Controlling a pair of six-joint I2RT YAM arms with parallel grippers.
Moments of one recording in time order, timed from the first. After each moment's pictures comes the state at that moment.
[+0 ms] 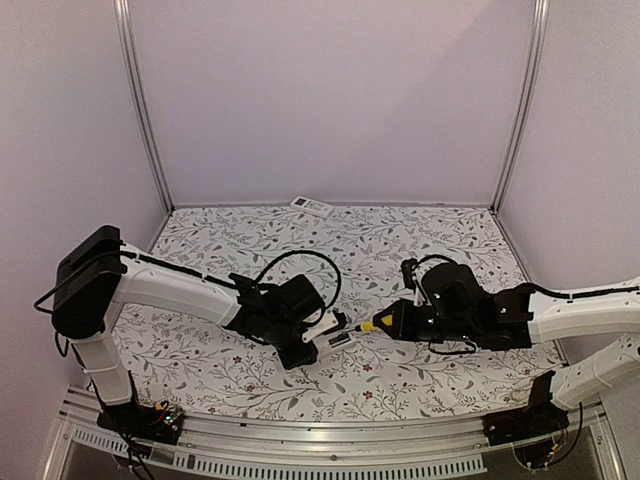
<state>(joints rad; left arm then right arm) -1.08 1.82 1.04 -0.38 -0.02 0.07 1.07 1.24 0.68 -0.06 0.14 0.92</state>
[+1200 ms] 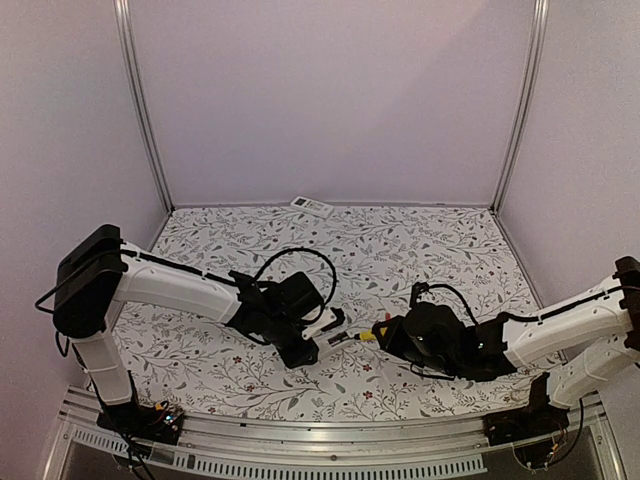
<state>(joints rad) -1.07 1.82 1.05 -0.39 0.03 -0.01 1.20 1.39 0.56 0.19 0.46 1.26</state>
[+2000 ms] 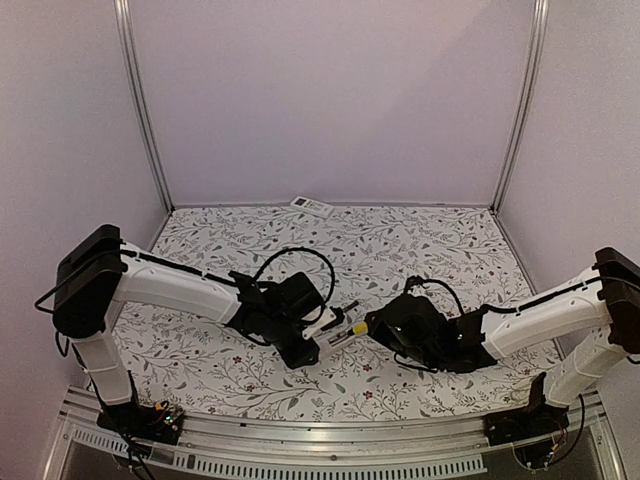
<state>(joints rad) -1.07 1.82 1.05 -0.39 0.03 -0.06 1.19 1.53 0.68 0.18 0.55 1.35</state>
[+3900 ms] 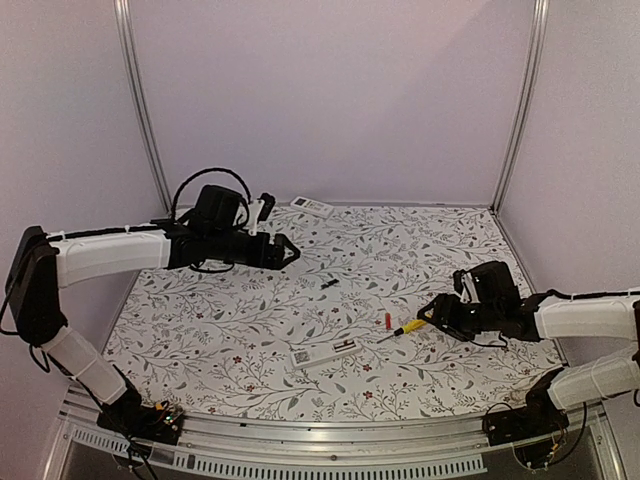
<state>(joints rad) -0.62 1.54 1.05 -0.14 0.22 -0.33 0.53 1.22 0.41 0.05 -0.22 0.84</state>
